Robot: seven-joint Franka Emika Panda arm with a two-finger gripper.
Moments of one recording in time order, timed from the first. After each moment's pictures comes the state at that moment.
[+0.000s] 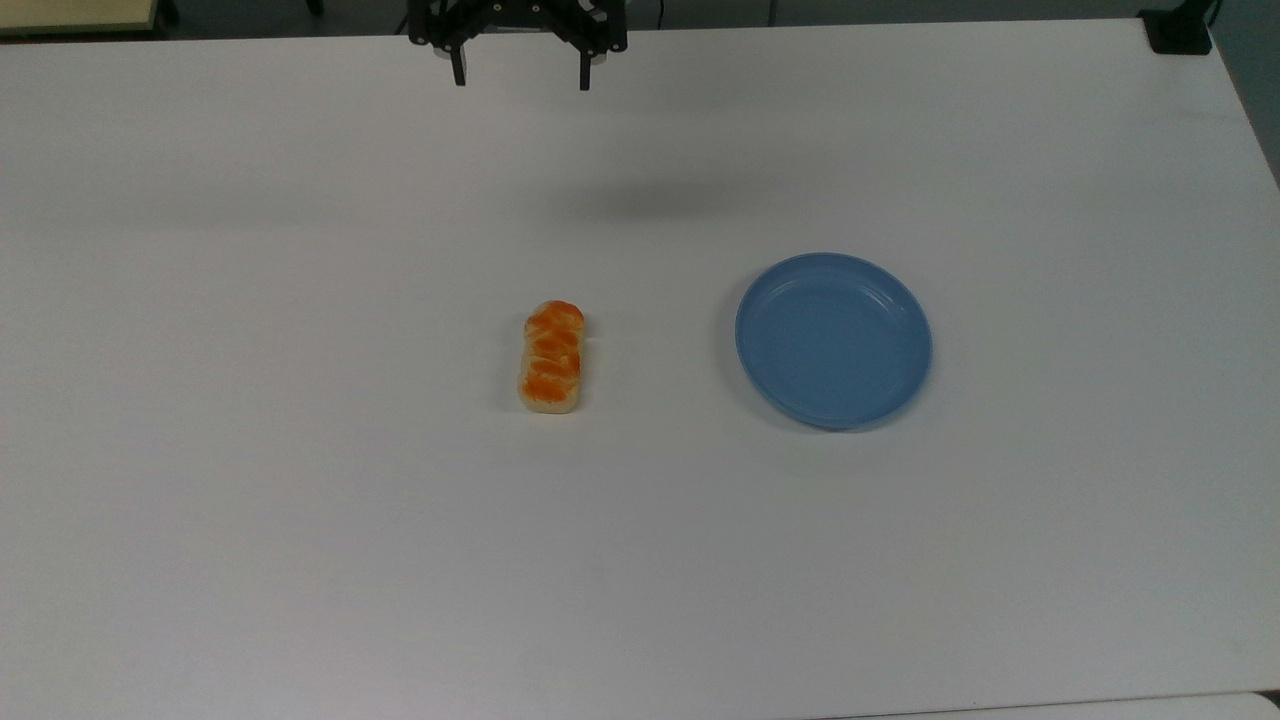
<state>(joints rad) 0.04 0.07 0.03 -1.56 -0.07 1.61 0.01</state>
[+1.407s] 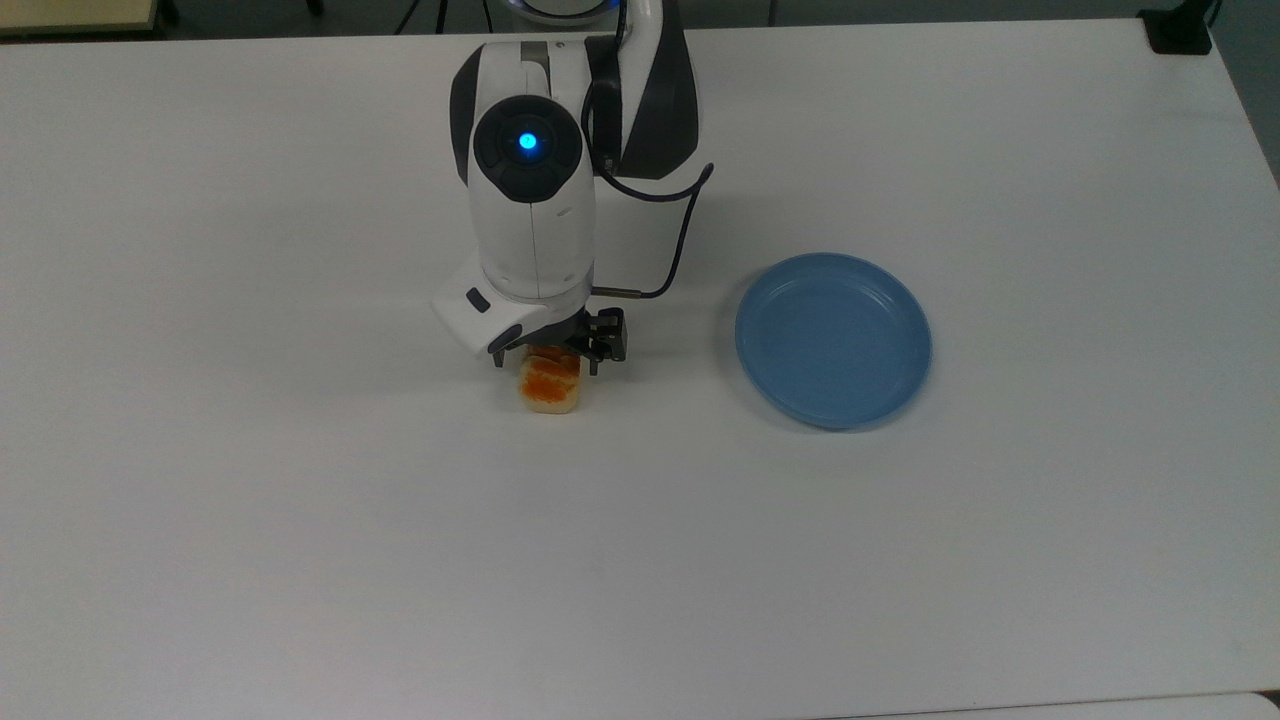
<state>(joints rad) 0.03 0.54 0.03 -1.58 -0.08 2.11 0.15</state>
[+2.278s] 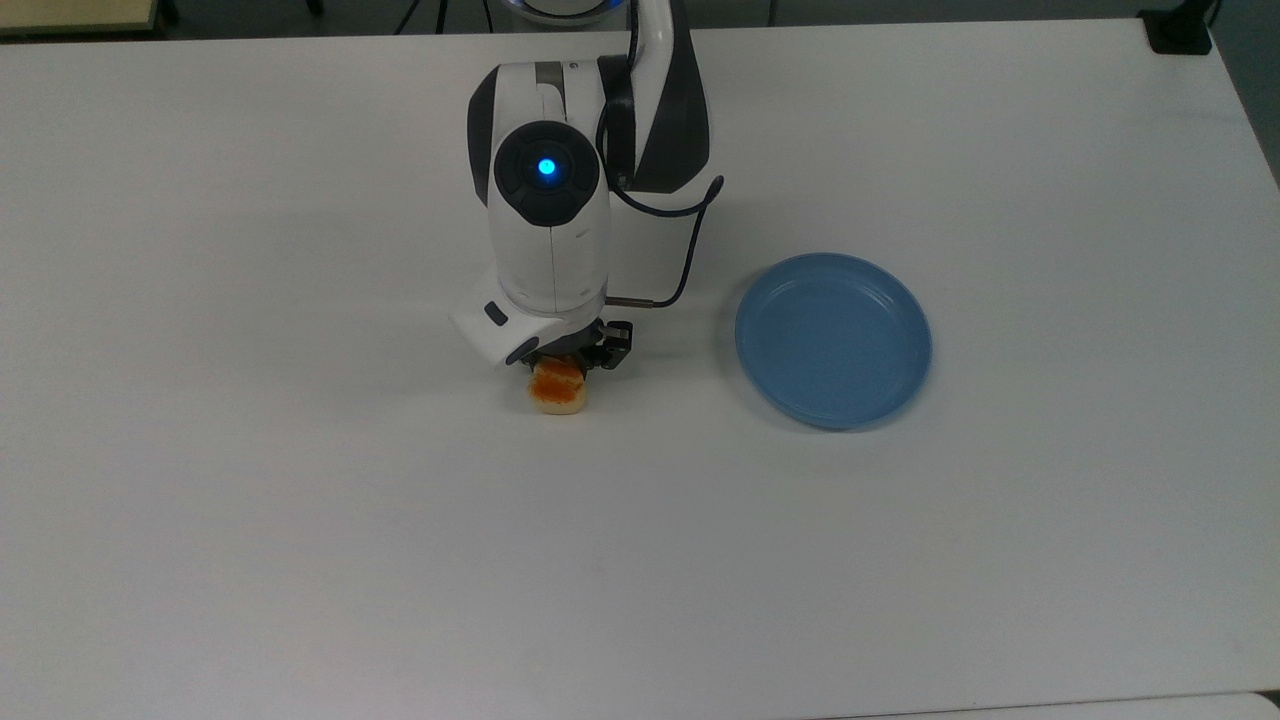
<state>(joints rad) 0.04 0.57 0.03 -1.57 -0.08 2.11 0.15</state>
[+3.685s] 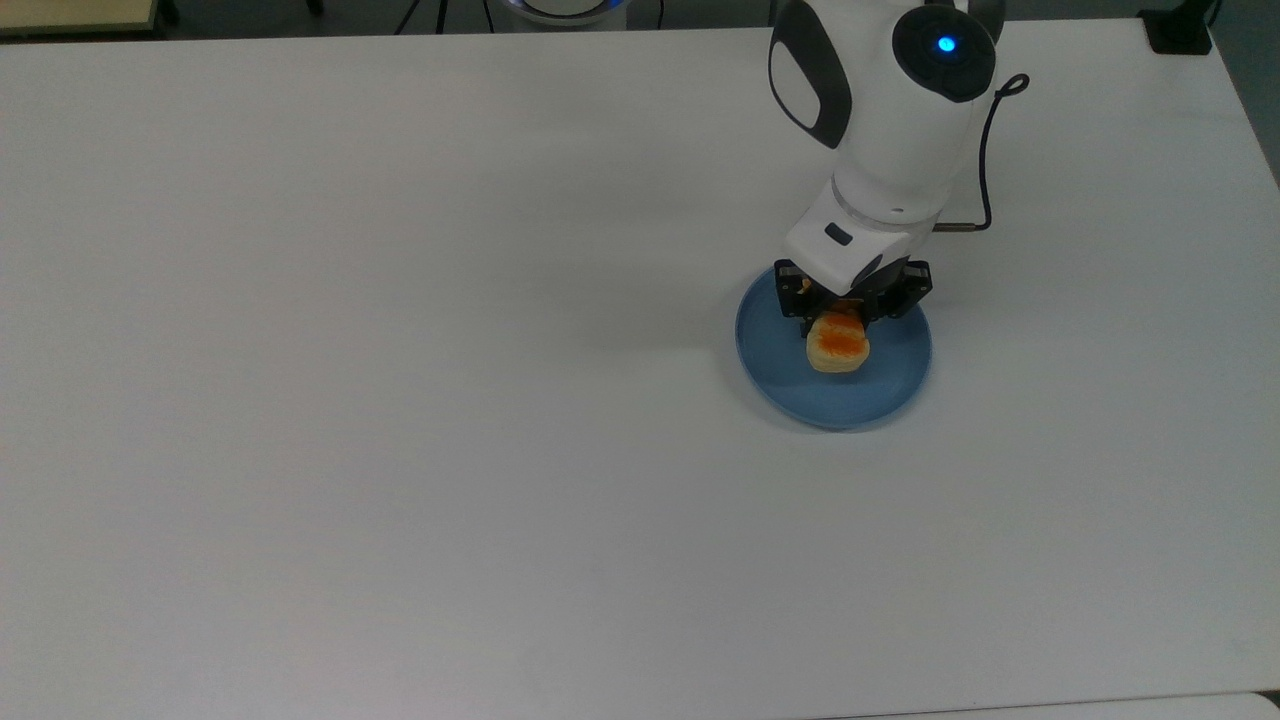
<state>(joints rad) 0.41 0.56 0.05 -1.51 -0.08 2.14 0.48</state>
